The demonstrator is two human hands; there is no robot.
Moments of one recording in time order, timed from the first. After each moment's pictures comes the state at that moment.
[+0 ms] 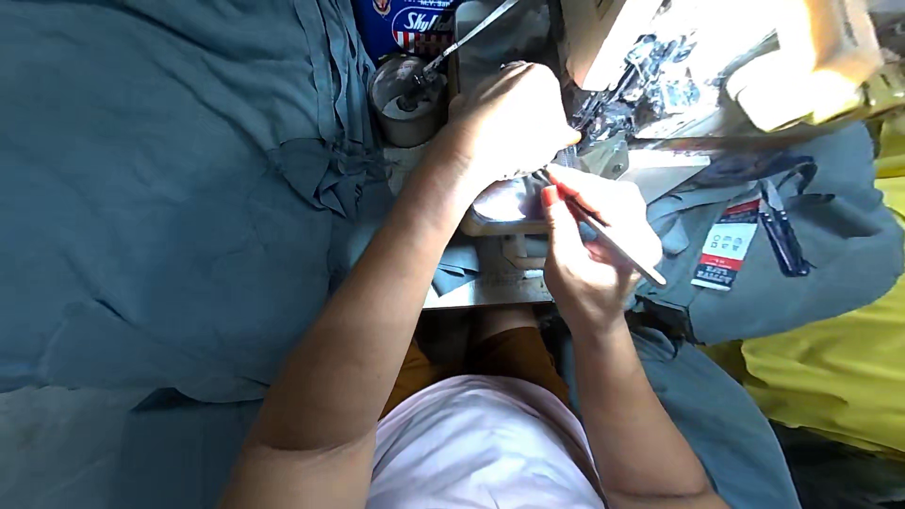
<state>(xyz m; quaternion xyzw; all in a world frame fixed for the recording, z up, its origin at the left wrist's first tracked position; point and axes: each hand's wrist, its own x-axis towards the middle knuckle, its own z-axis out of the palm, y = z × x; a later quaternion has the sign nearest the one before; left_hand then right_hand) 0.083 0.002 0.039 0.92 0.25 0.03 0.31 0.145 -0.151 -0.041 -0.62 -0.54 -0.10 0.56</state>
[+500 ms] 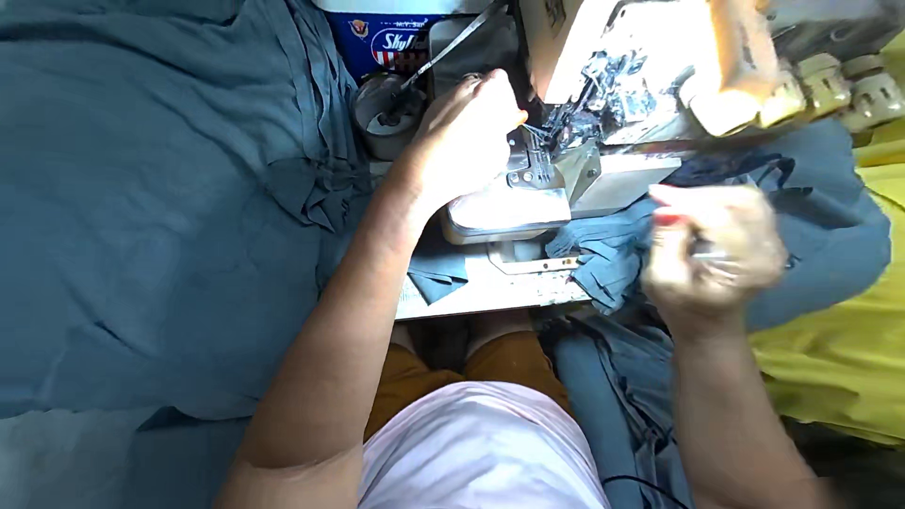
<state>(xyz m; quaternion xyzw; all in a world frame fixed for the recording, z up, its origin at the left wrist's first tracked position) 0.071 -0.002 0.034 0.91 0.27 0.11 0.30 0.237 -0.212 -0.024 -0.62 -0.64 -0.18 0.42</state>
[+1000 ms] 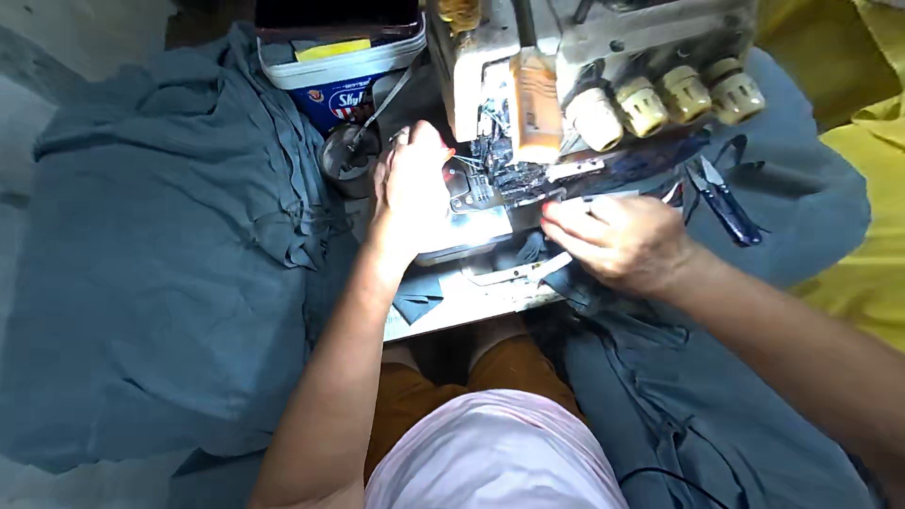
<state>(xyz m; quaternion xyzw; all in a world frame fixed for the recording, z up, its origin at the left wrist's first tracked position) 0.080 -0.036 0.026 0.87 0.39 0.20 0.22 0.274 -0.210 -0.018 -0.53 -0.80 -0.24 0.11</state>
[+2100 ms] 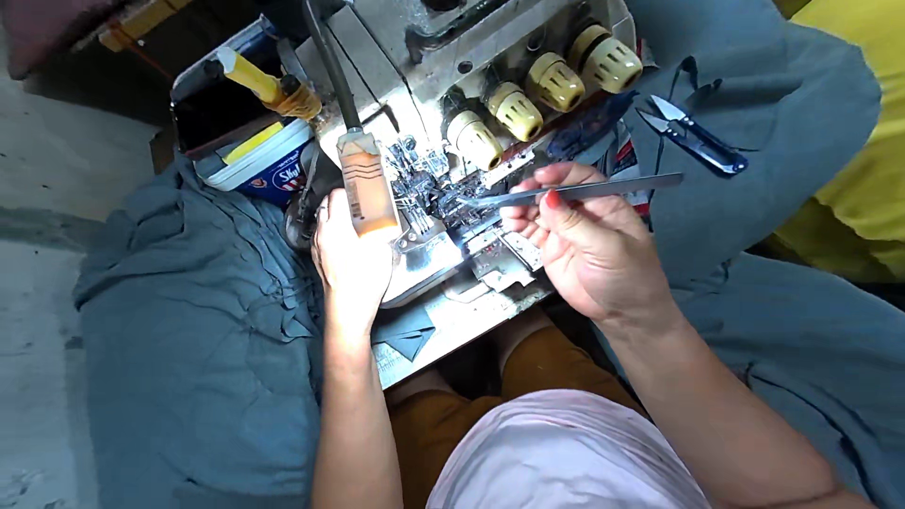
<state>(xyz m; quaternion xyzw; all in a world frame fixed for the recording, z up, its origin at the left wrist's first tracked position) 0.070 -0.022 -0.003 0.89 0.33 0.26 0.16 0.206 -0.206 -0.016 -0.40 -0.24 0.29 0.83</state>
